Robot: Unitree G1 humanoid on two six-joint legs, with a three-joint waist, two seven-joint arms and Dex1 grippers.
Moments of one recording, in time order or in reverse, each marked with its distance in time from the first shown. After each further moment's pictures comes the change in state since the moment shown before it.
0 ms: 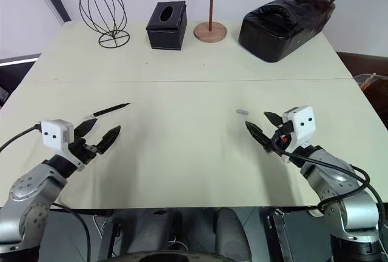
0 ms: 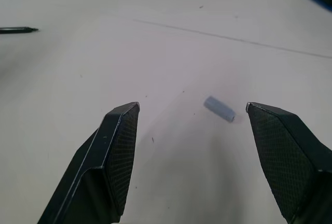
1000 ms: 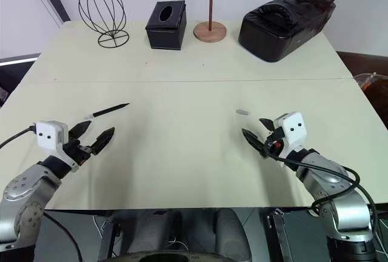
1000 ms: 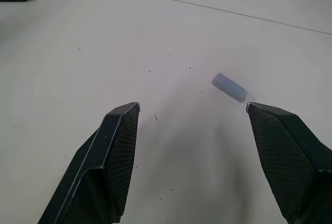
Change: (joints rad) left arm -0.009 0.018 0.038 0.049 0.000 0.011 -0.021; right arm 0.002 -0.004 0.062 0.035 -0.084 -0.030 0.024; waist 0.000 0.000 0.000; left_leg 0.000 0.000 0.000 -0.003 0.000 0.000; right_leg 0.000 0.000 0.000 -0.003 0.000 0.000
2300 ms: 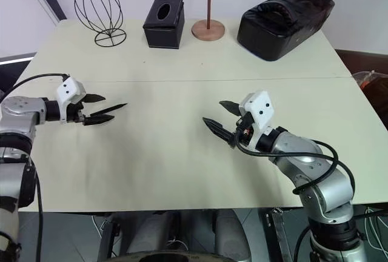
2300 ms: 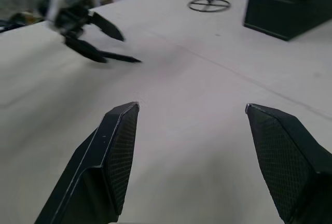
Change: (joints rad) left arm -1.051 0.306 -0.395 1.599 0.490 -0.712 -0.780; right arm -0.267 0.000 0.136 -0.217 0.165 0.205 -0.020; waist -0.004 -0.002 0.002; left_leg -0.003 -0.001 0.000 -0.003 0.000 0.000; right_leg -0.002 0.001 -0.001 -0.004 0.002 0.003
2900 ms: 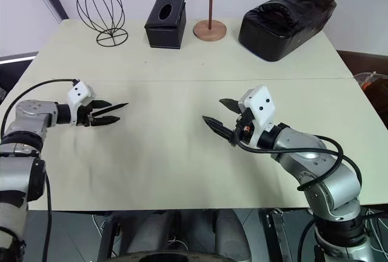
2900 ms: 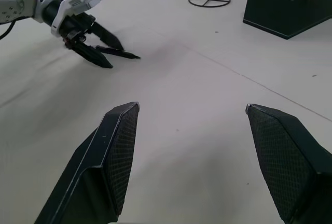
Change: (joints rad) left arm -0.038 -0.047 0.000 0.080 0.071 0.060 0.012; right arm -0.014 -0.019 -0.001 -0.001 0.017 0.034 -0.034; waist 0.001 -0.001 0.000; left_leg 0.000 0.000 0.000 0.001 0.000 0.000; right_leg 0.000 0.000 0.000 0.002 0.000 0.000
